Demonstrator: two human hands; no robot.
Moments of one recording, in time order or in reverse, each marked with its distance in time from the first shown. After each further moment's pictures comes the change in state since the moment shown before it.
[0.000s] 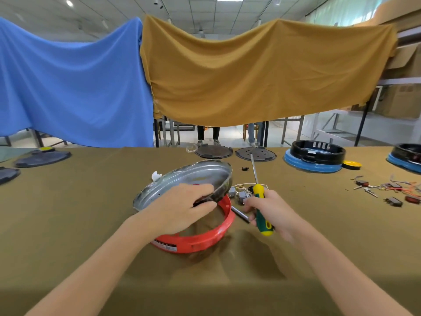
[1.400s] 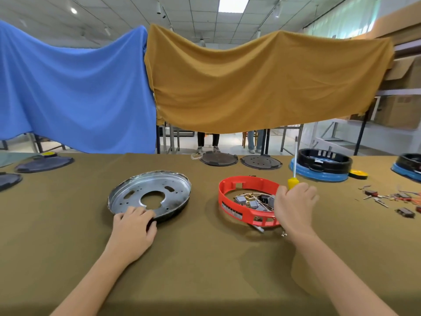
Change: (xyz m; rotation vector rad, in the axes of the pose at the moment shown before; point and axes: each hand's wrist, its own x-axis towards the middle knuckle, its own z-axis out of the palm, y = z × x) left_hand -0.069 -0.146 0.047 0.399 0.317 -0.491; right_hand 0.027 -0.008 0.014 -0.464 0.862 -0.246
